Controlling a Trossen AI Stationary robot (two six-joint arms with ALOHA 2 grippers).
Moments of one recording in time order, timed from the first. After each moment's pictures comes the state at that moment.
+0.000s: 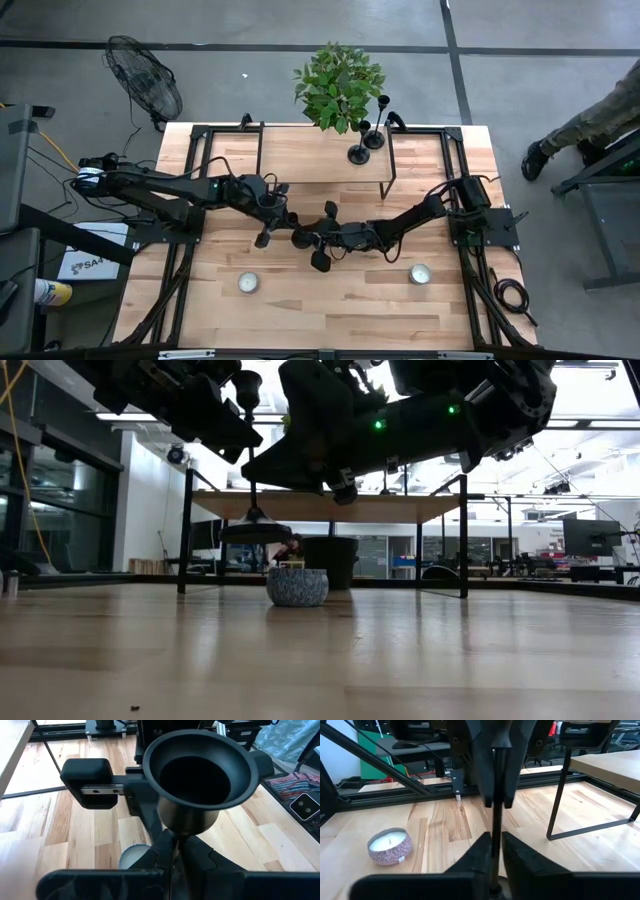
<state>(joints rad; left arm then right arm) 0.00 1.20 0.66 0.10 0.27 0.09 0.22 2.01 0.98 0.88 0.41 0.13</state>
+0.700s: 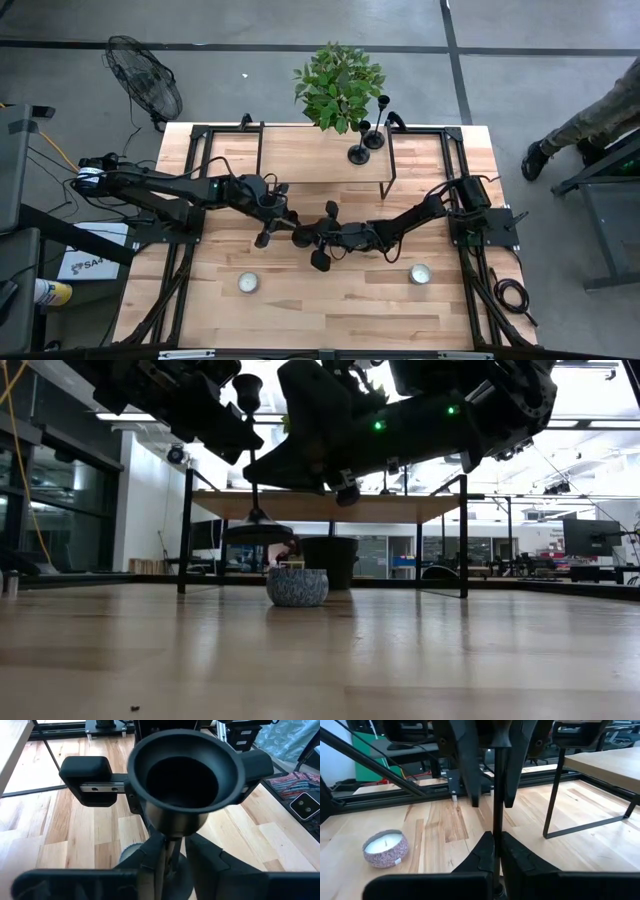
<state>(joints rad) 0.00 1.20 0.66 0.09 0.27 0.09 0.22 2.01 0.98 0.88 0.44 0.15</state>
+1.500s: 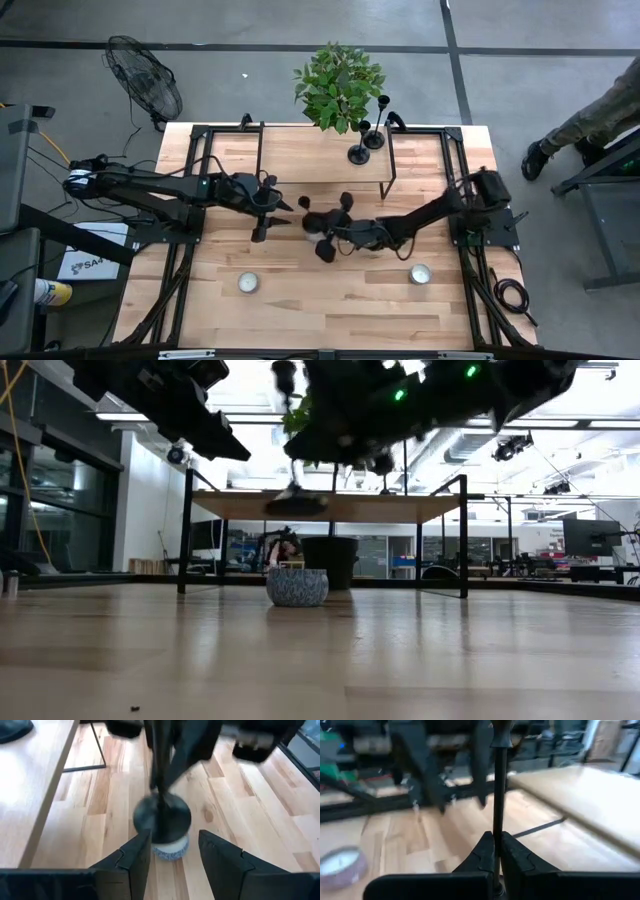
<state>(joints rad) 0.00 1.09 0.66 -0.08 0.09 0.07 0.24 1.85 0.93 0.75 0.66 0.13</state>
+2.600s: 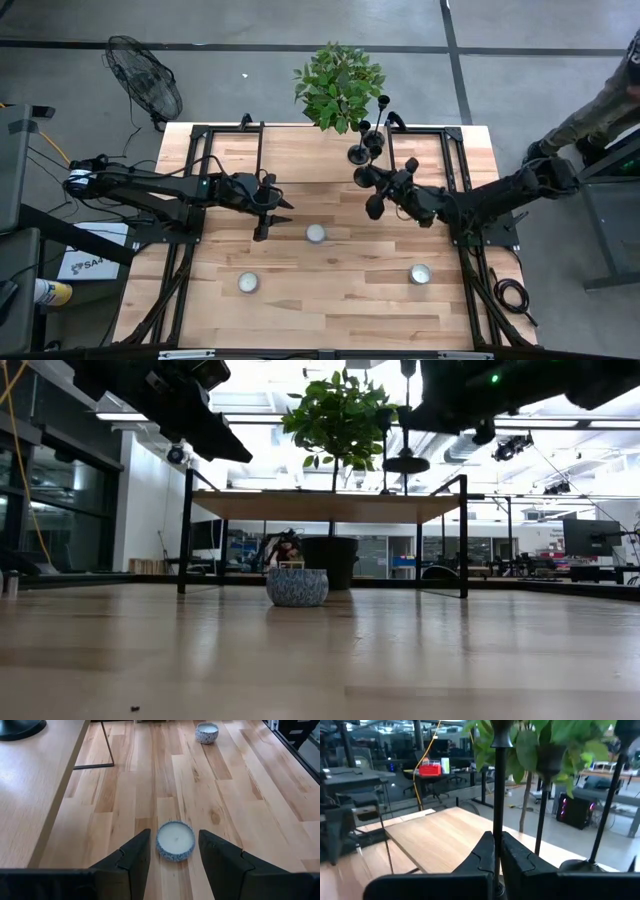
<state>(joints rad) 0.00 1.09 0.66 -0.07 0.05 0.05 0.13 1.22 0.51 0.73 0.89 0.02</state>
